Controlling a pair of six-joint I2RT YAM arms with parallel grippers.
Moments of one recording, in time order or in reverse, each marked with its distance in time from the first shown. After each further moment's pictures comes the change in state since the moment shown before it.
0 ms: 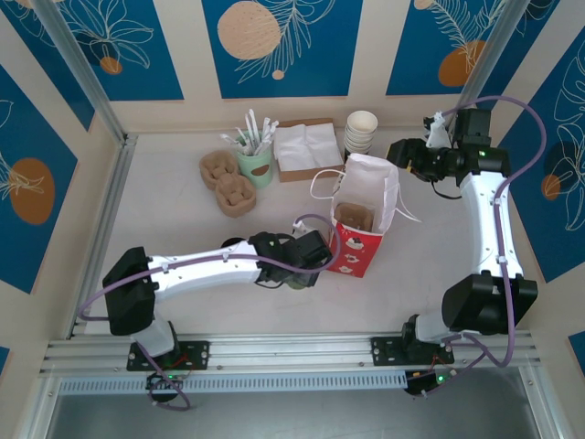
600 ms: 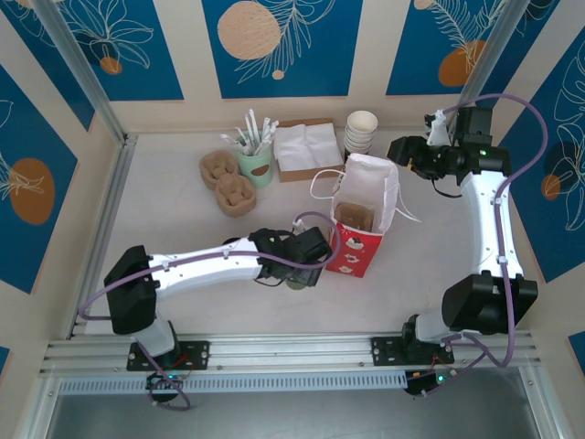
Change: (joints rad) left arm 0.016 0.013 0.030 -0.042 0.031 -0.002; right arm 0.000 0.006 0.021 0.012 0.000 0.008
